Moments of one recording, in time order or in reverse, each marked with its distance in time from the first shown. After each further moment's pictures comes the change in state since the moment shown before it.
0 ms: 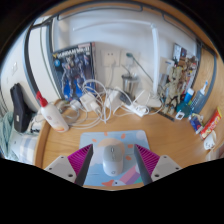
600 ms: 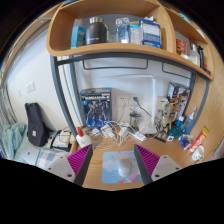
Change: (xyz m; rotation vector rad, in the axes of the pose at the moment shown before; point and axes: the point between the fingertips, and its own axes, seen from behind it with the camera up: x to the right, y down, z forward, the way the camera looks) arm -0.053 -0.100 -0.197 0.215 -0.058 -0.013
